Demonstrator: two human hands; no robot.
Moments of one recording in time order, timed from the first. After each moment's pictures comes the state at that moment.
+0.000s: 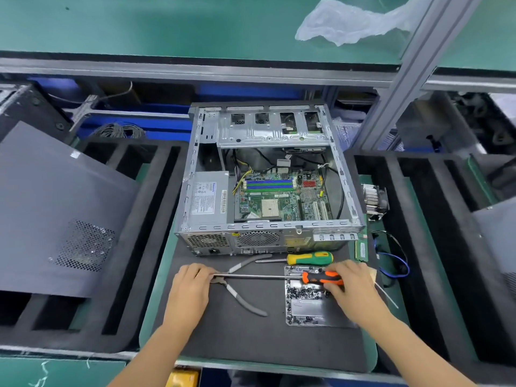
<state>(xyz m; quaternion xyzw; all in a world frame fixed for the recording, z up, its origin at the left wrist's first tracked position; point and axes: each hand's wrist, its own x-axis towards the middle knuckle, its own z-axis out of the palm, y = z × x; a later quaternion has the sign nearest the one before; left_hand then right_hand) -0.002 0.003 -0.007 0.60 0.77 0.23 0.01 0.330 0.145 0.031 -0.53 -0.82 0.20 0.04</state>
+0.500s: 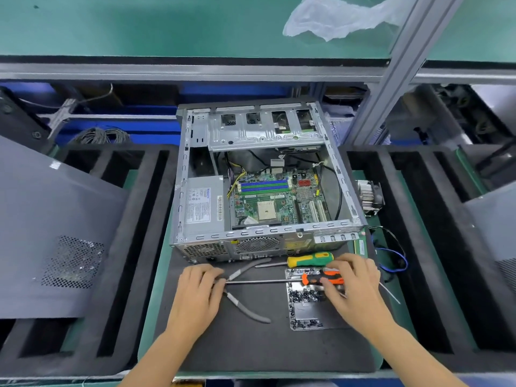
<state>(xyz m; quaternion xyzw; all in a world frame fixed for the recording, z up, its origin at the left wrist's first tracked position) 0.001 0.017 0.007 0.65 0.70 0.30 0.01 0.324 0.130 0.030 -0.49 -0.84 0.10 0.20</state>
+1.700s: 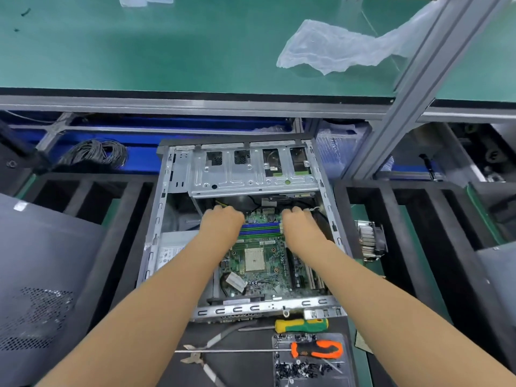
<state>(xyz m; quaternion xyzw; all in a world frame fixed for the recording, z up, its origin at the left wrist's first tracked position) 0.001 0.291 0.104 0.66 0.72 -0.21 0.07 0.169 0.343 0.091 -0.50 -0.85 0.09 -0.14</state>
